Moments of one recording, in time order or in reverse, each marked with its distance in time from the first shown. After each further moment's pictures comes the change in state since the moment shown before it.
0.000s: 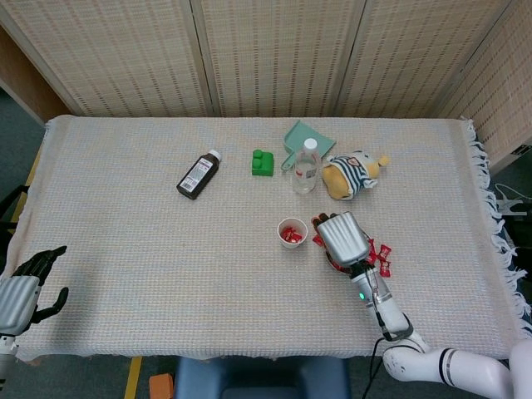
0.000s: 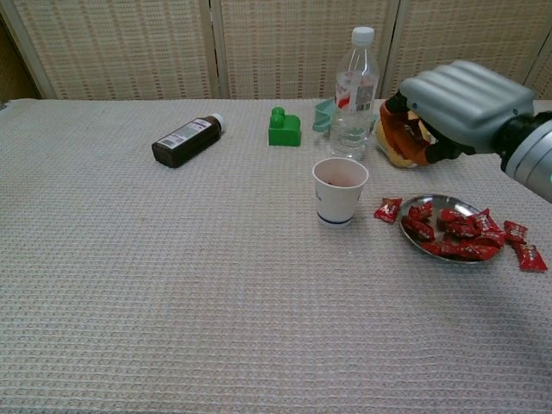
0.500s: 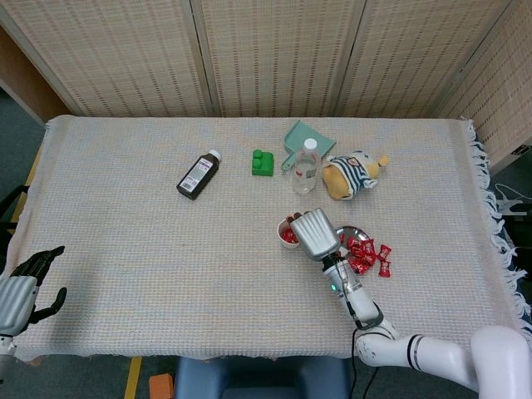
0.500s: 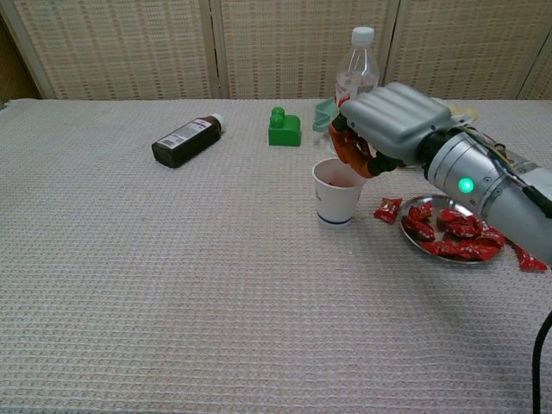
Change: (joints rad) left arm 0.003 0.006 0.000 0.003 0.000 0.004 -0.020; right arm 0.107 -0.154 0.024 0.161 0.083 -0.090 -0.025
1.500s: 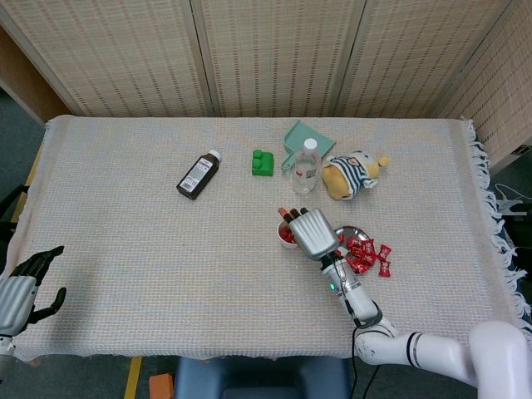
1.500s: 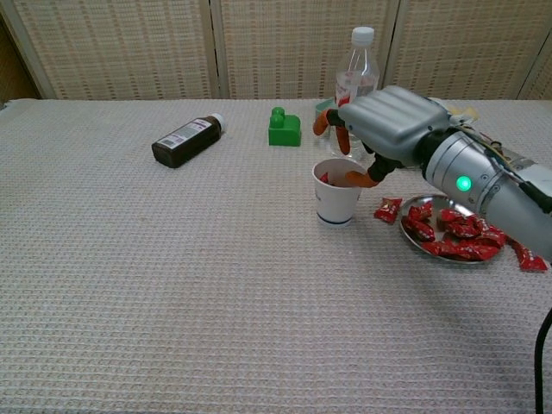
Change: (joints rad) left arm 0.000 0.003 0.001 0.000 0.003 -0.001 -0.009; right arm 0.022 0.032 -0.023 -0.035 0.050 0.000 -0.016
